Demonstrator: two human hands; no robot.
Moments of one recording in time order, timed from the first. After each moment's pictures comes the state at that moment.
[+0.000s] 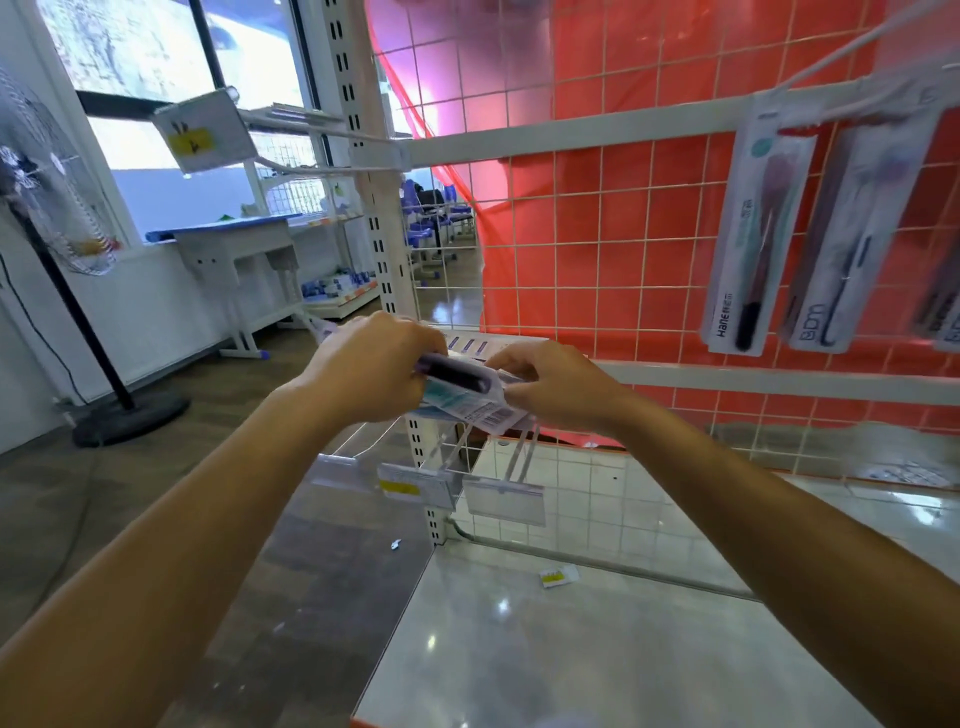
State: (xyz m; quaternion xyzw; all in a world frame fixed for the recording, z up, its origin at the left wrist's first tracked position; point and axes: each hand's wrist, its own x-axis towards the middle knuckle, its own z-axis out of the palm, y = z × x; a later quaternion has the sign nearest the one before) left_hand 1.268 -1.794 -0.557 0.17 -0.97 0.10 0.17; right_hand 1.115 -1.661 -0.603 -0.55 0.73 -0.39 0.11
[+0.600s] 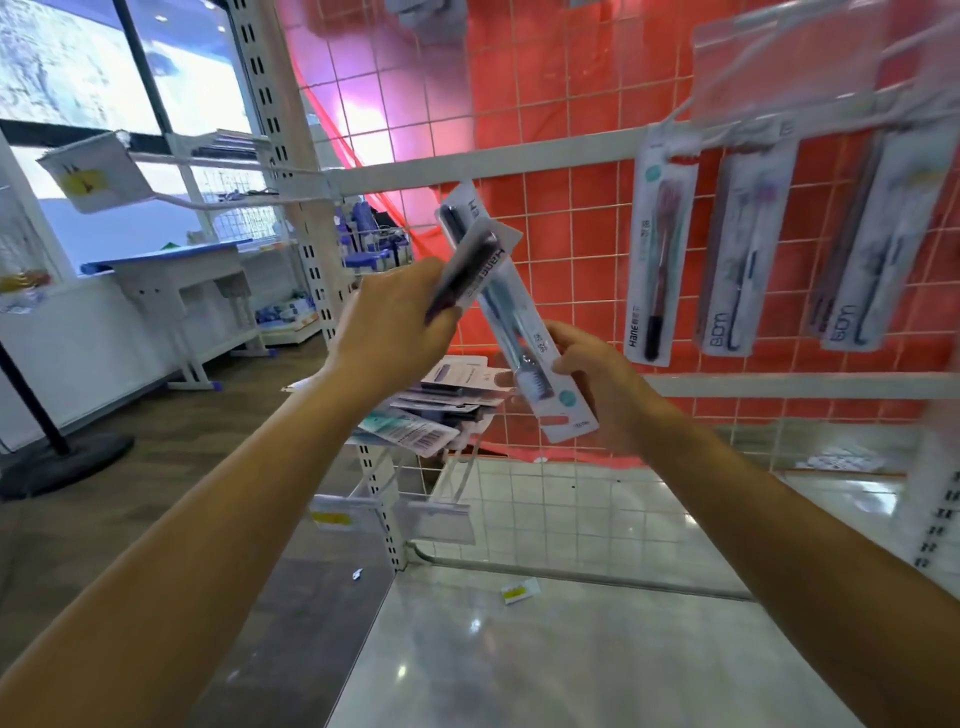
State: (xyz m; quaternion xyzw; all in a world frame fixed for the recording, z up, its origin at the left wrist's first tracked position) left_hand 1.200 -1.737 -0.534 0.11 -0.91 -0.01 0.40; right_hand 1.075 -1.586 -0.598 -0.44 0.55 -0.66 0.26
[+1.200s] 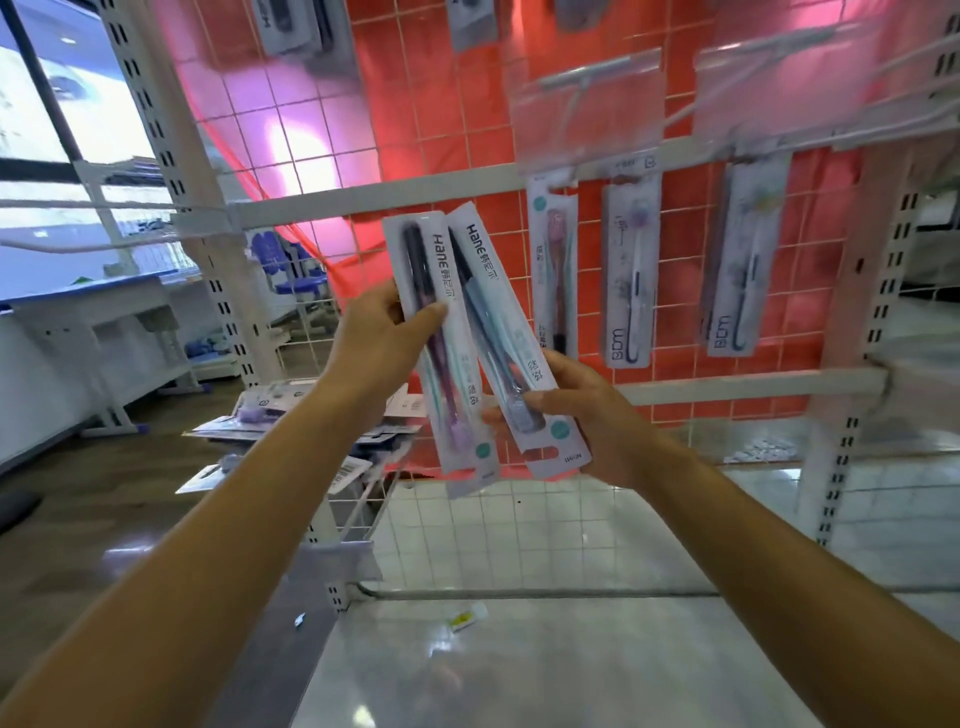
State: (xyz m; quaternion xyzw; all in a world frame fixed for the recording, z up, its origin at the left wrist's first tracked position) left_hand 1.146 -1.677 -0.537 0.11 -0.79 -0.47 0.38; right_hand 1.043 -1.516 -0.615 -0.43 0.48 -0.70 0.30
